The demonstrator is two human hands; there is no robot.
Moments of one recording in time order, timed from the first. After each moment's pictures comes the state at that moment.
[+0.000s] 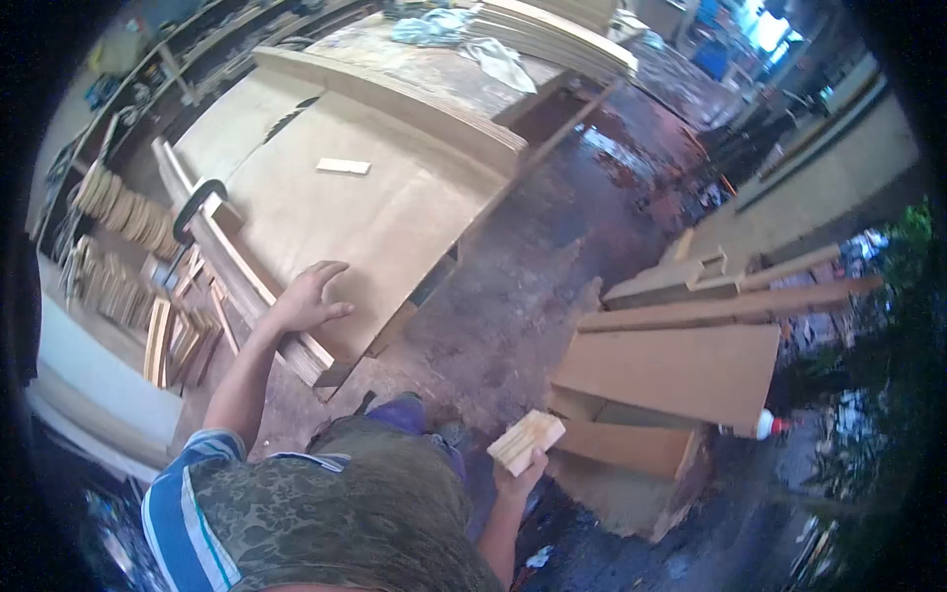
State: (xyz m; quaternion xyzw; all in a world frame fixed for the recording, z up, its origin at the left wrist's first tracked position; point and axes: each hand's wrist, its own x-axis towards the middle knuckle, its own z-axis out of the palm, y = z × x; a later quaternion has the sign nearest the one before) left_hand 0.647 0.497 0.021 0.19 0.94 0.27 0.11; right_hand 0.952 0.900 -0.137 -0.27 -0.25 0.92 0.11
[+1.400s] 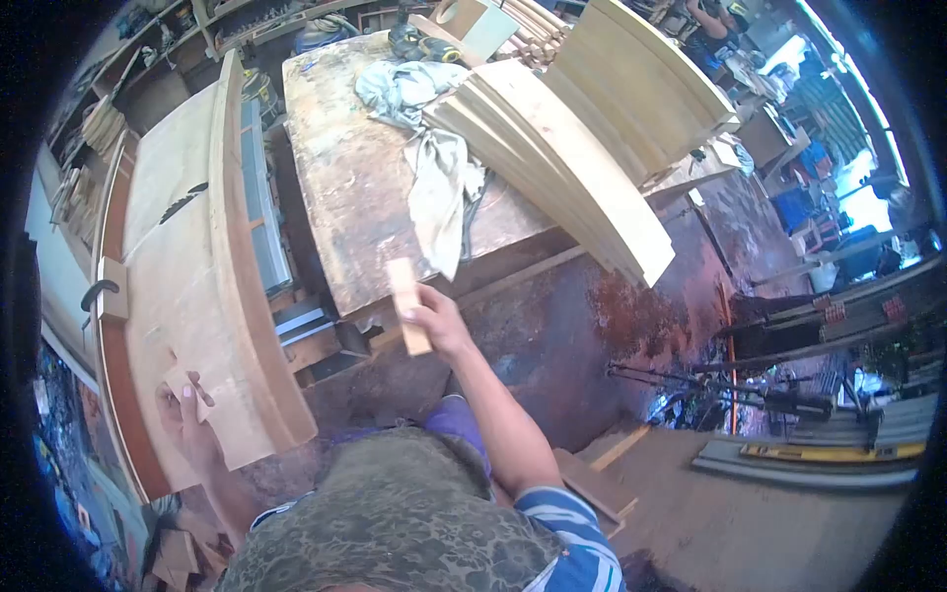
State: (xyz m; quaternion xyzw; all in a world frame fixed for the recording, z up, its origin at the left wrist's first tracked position) left_hand 0.363 0.805 0.075 -0.32 0.61 0.57 -0.44; right_hand 0.038 1.059 -0.034 0.12 -0.58 0.71 -0.39
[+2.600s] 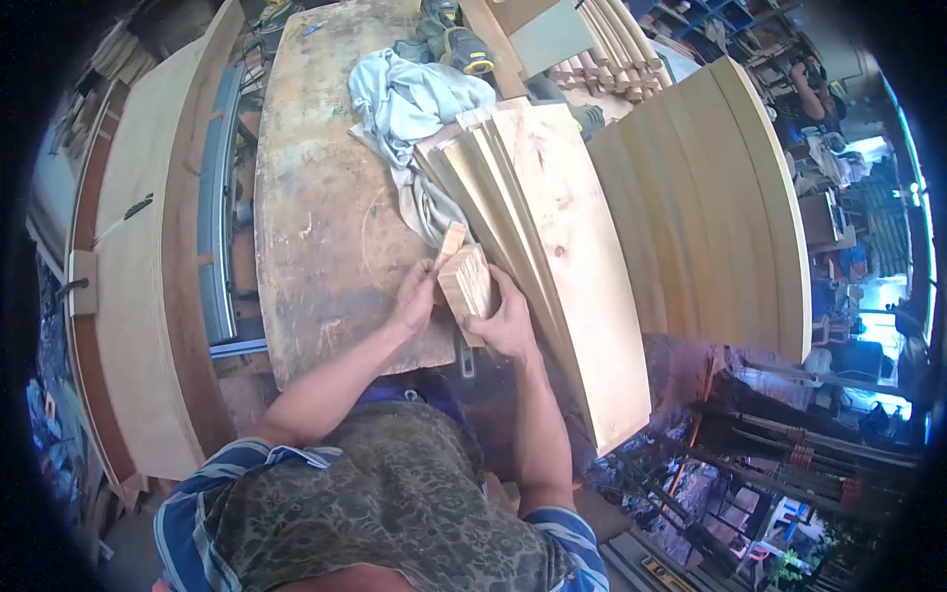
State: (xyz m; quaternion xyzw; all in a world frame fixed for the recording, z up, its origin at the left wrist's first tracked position) left_hand -0.190 0.938 -0.132 -0.31 0.42 0.84 -0.15; right_hand -0.288 1.084 -0.031 0.28 -0.78 0.47 -0.30
